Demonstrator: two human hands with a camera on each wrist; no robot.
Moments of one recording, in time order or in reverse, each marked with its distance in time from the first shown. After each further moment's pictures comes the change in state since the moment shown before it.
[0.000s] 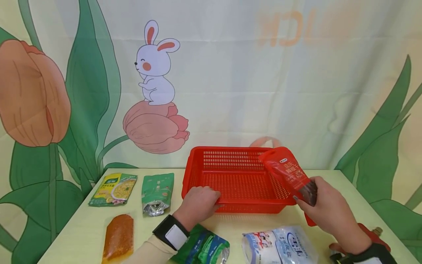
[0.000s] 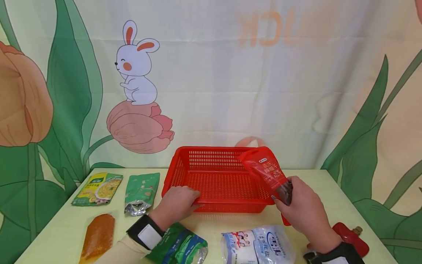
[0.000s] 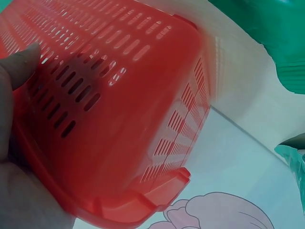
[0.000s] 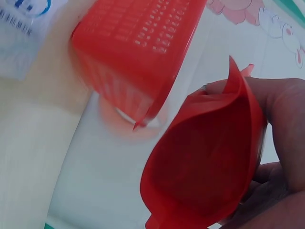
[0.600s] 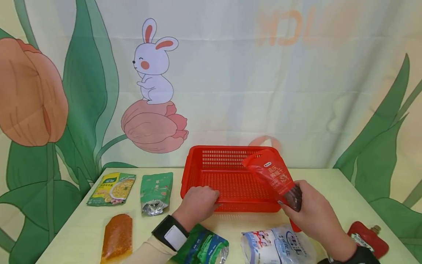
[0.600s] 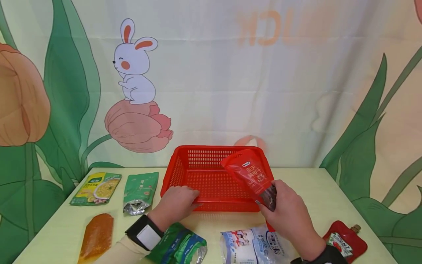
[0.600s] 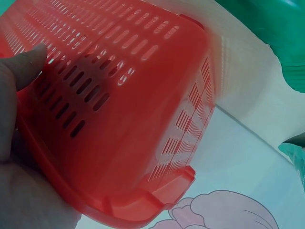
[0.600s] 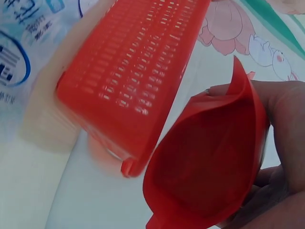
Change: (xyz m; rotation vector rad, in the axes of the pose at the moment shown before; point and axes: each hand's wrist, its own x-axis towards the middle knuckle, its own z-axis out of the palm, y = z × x) left_hand -0.002 0.002 0.000 0.025 -0.001 -0.007; right_hand -0.013 -0.031 0.019 0.032 -0.012 -0.021
